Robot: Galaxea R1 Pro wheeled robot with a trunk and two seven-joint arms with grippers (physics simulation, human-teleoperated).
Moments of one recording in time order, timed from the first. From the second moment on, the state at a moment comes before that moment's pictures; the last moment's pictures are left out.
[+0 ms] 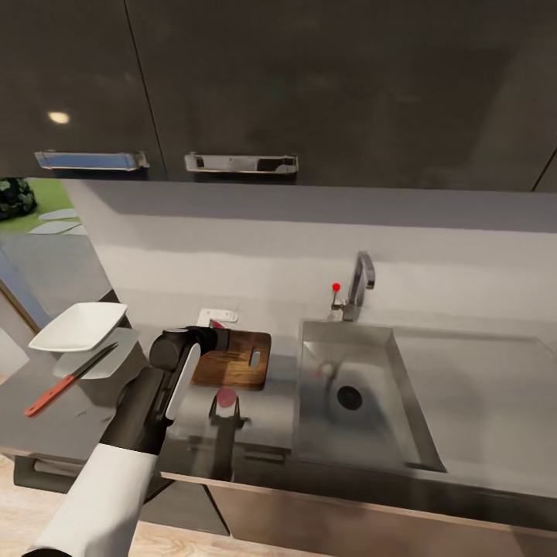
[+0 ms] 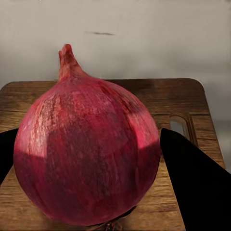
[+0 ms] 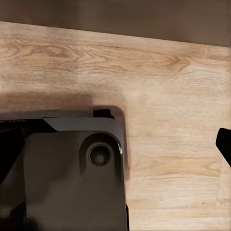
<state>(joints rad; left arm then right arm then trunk) -0.74 -0.07 -0.15 -1.34 0.05 0.94 0.08 -0.23 0.03 -0.50 -0.02 0.50 -0.30 -0.15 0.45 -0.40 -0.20</state>
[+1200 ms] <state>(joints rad) -0.74 -0.07 -0.15 -1.32 0.05 0.94 0.08 -0.23 0.03 -0.50 -0.02 0.50 -0.30 -0.15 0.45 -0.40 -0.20</state>
